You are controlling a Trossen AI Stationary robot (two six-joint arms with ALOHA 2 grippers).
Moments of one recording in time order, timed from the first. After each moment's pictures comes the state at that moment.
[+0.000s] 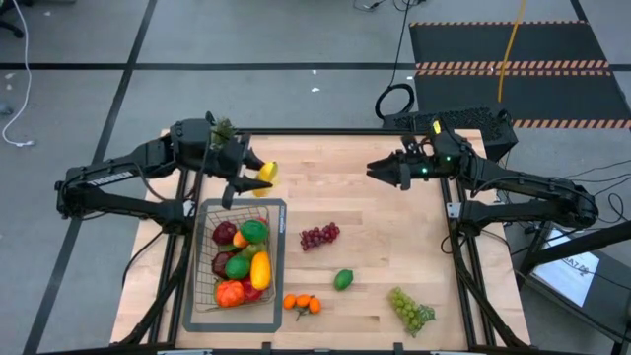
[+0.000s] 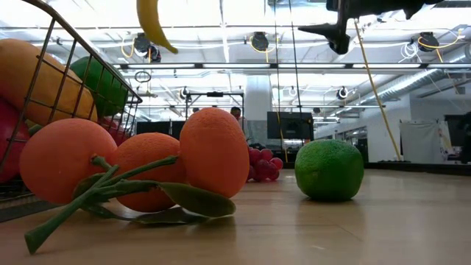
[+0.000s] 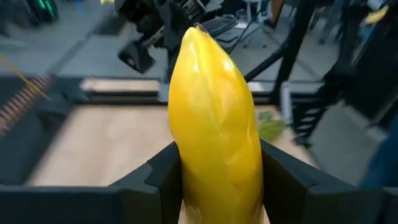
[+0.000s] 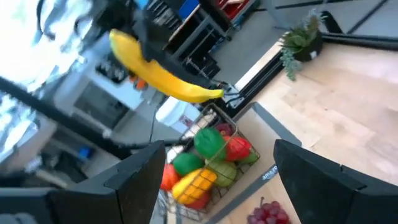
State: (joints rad) left arm 0.25 0.99 1.12 -0.40 0.41 0.03; right arm -0.33 0.88 0.73 0.01 -0.32 0.79
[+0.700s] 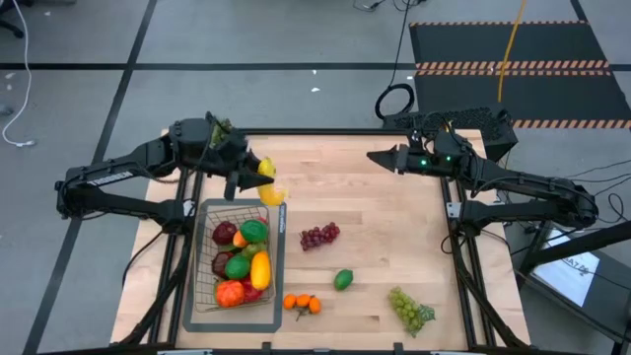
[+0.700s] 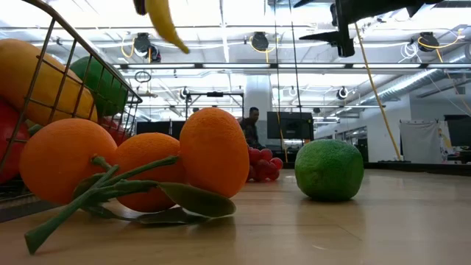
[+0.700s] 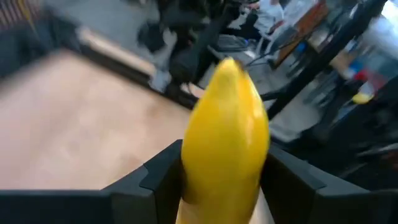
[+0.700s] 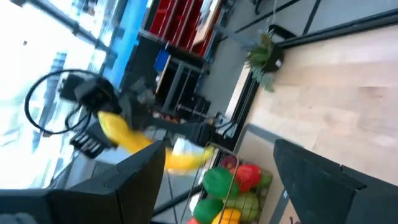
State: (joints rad) left arm 0.25 0.99 1.12 -0.39 0.37 -0.42; right arm -0.33 0.88 0.73 0.01 -0.10 1.16
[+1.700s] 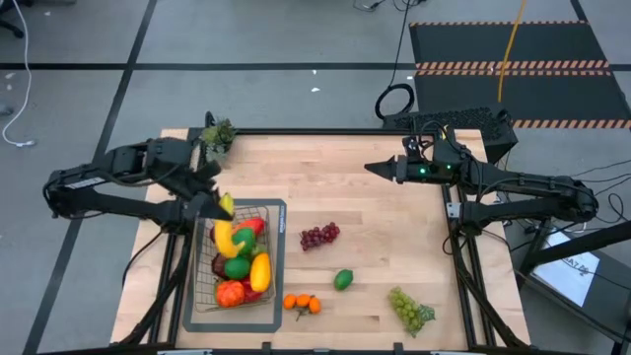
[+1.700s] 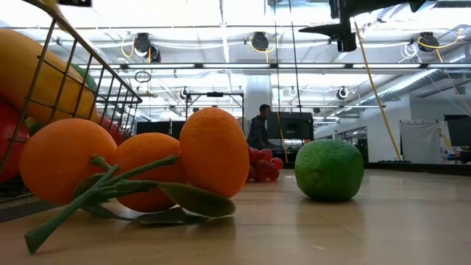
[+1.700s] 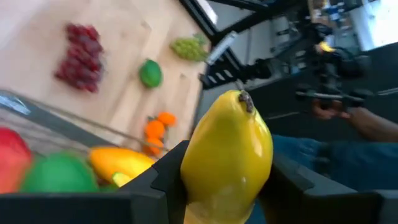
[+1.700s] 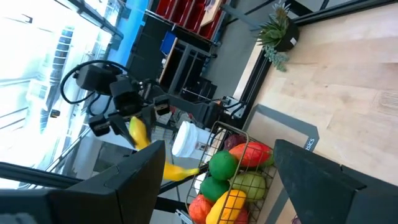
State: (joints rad) left arm 0.11 0.81 1.12 -0.84 0.54 -0.81; right arm -0.23 0.88 0.73 0.01 -0.07 1.16
